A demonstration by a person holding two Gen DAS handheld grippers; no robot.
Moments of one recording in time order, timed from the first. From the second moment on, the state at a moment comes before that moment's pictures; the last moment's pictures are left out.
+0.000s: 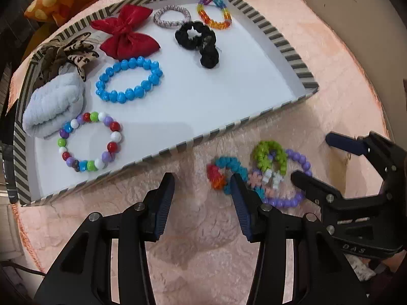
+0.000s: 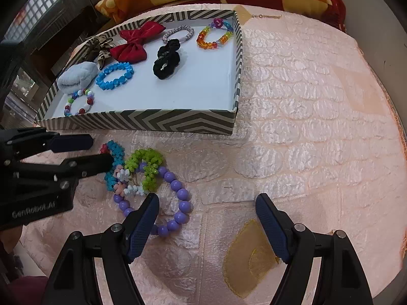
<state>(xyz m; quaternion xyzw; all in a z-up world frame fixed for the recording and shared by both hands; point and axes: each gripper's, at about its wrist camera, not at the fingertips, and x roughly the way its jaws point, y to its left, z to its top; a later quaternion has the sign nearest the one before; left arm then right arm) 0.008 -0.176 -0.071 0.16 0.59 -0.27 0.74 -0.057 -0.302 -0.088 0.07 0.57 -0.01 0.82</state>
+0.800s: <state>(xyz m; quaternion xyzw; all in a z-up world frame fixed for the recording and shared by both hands) 0.028 -0.181 -0.081 0.16 0.57 -0.24 0.77 -0.056 -0.268 -0.084 -0.01 0.55 0.01 0.84</state>
